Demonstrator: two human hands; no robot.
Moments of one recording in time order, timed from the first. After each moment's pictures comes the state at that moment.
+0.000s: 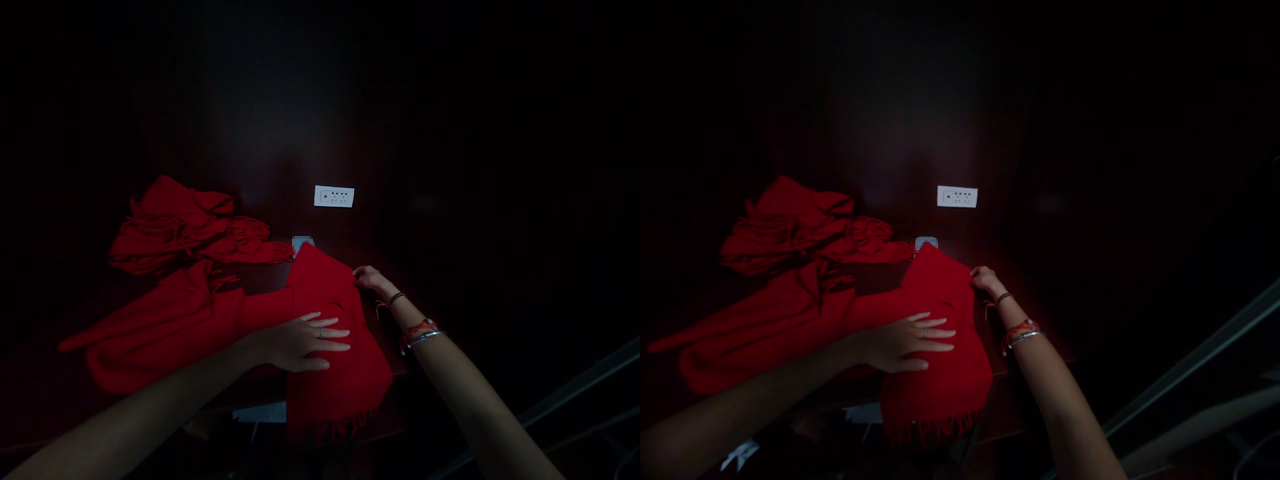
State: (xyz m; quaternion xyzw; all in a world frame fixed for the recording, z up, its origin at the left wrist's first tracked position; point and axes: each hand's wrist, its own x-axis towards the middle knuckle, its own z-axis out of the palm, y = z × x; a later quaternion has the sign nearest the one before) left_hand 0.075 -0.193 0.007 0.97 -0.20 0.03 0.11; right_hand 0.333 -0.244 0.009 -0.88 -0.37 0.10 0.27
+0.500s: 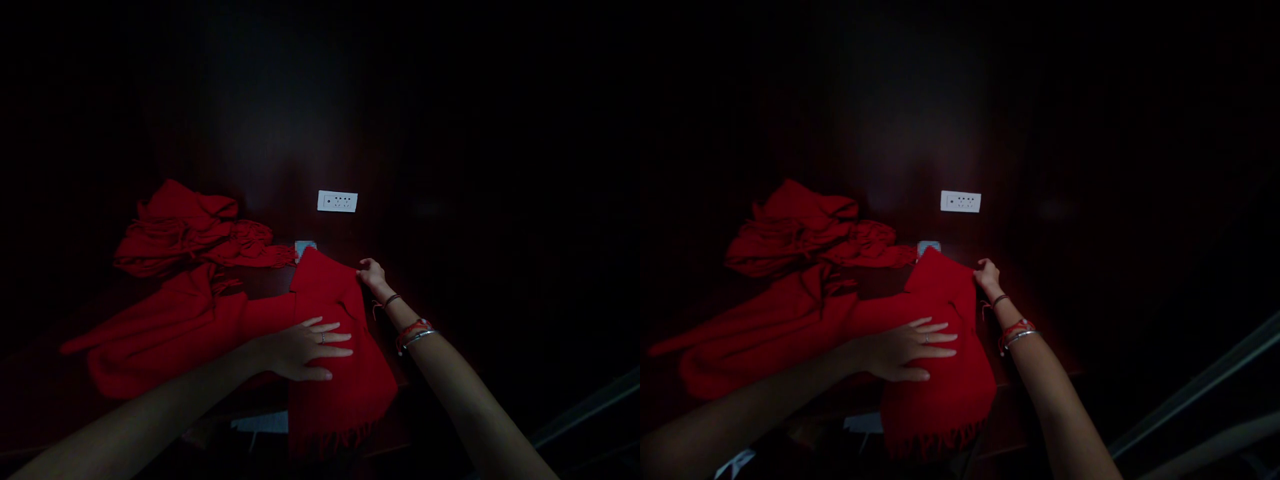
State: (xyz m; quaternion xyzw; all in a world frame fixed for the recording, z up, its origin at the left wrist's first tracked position) left_hand 0.077 -0.192 0.008 0.97 -0.21 0.02 0.09; right_hand 0.335 -0.224 0.006 -0.89 -0.31 0.03 0.33
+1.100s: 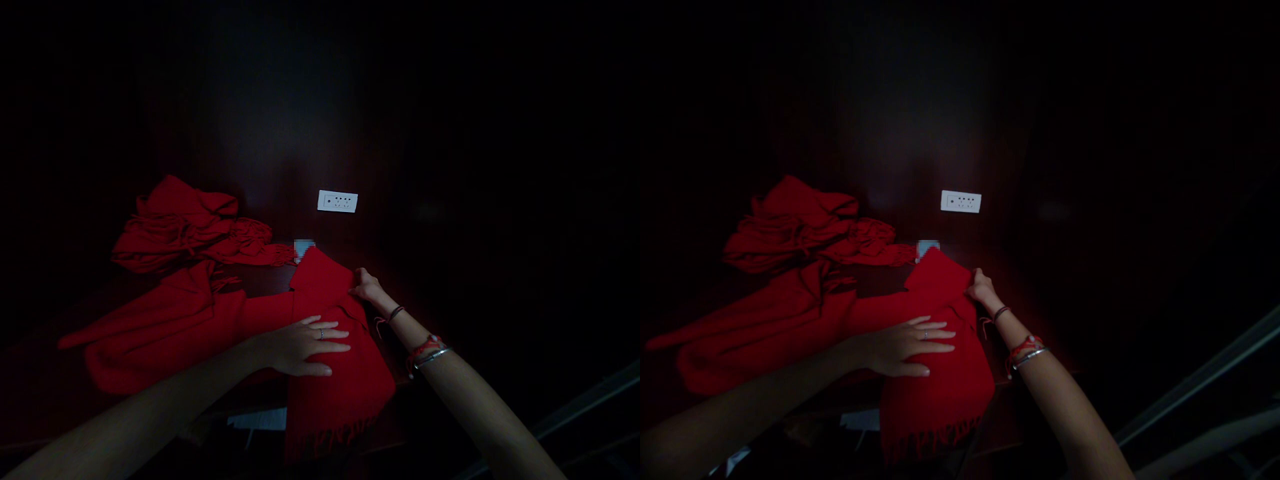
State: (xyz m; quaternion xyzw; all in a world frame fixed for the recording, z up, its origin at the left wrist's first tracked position) left_hand 0.078 -0.190 0.003 0.97 -0.20 0.05 0.12; right_hand 0.307 -0.247 0.015 -0.88 -0.37 0.09 0.27
